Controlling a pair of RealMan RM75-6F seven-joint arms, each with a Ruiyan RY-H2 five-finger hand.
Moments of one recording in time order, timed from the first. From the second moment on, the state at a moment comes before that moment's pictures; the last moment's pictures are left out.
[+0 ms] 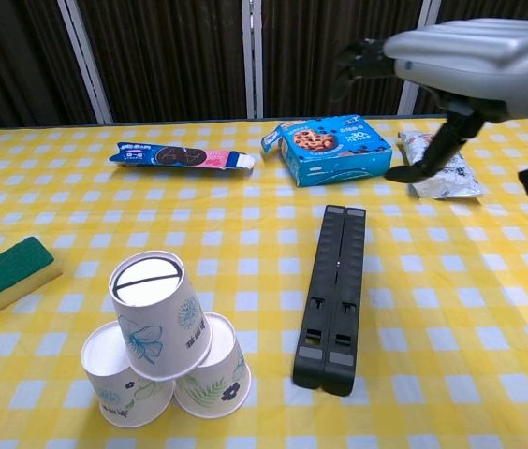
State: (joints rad) left arm -0.34 -1.14 -0.04 -1.66 1.44 1.23 0.13; right arm 0.79 -1.34 0.09 -2.03 -1.04 1.34 -0.76
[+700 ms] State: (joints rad) left arm -0.26 -1.21 -0.03 -1.53 1.45 1.35 0.07; right arm 0.37 -1.28 -0.05 -1.52 -1.26 1.51 -0.19
